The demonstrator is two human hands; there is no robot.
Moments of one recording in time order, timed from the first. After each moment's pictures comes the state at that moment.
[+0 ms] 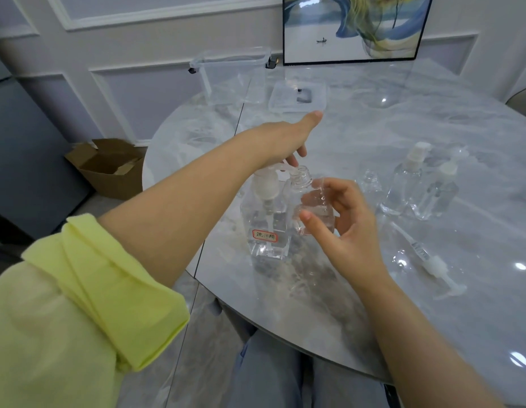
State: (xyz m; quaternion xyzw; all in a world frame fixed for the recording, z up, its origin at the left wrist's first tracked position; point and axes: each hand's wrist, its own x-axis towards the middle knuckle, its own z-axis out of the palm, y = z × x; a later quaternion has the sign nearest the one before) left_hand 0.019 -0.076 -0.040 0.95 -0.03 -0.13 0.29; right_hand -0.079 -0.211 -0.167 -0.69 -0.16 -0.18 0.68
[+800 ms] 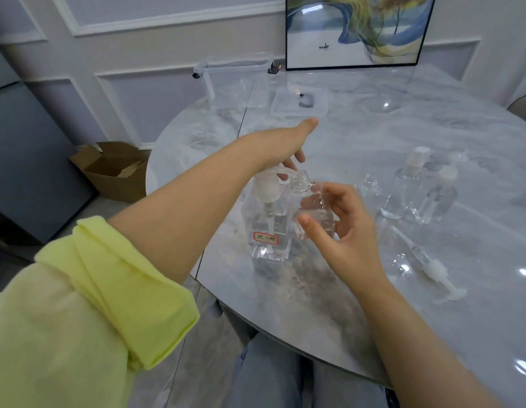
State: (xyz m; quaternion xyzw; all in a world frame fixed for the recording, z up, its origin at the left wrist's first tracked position) left_hand 0.017 -0.077 -0.037 0.93 0.00 -0.16 0.33; right_hand -0.082 -0.211 -0.165 -0.70 -0.17 -0.19 0.67
